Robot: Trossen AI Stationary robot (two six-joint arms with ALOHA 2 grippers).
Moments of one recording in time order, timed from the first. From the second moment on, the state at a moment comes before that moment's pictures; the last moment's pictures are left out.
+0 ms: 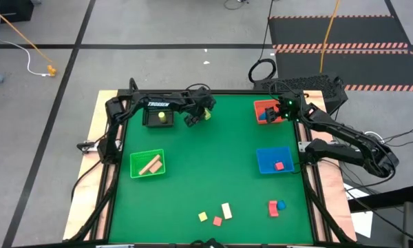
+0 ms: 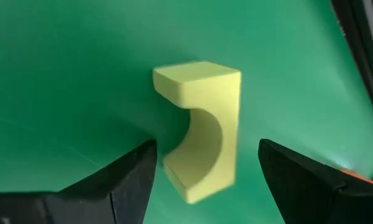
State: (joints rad) left arm 0.48 2.07 1.37 -0.31 0.02 -1.70; right arm -0.86 0.87 0.43 -0.28 0.05 0.29
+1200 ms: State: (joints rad) left arm 0.41 1.98 1.37 -0.42 -0.11 -1.65; right arm -0.86 0.87 0.43 -0.28 0.05 0.29
